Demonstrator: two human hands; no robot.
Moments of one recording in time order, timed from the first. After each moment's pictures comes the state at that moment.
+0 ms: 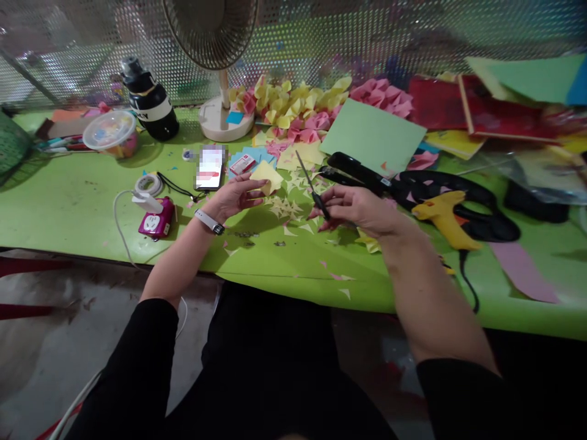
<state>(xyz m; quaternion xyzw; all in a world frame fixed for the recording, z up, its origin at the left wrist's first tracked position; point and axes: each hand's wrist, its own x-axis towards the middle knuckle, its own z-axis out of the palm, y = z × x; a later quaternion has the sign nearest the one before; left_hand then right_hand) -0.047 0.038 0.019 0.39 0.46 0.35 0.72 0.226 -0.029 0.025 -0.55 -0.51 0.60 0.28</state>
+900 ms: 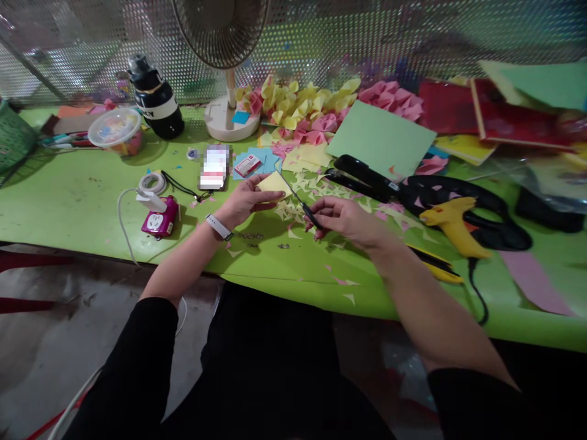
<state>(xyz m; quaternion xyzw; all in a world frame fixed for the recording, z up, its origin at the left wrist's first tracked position) -0.037 0.027 0.004 0.42 0.40 0.38 0.72 0.207 -0.034 0.007 -0.51 -0.54 0.60 0.29</state>
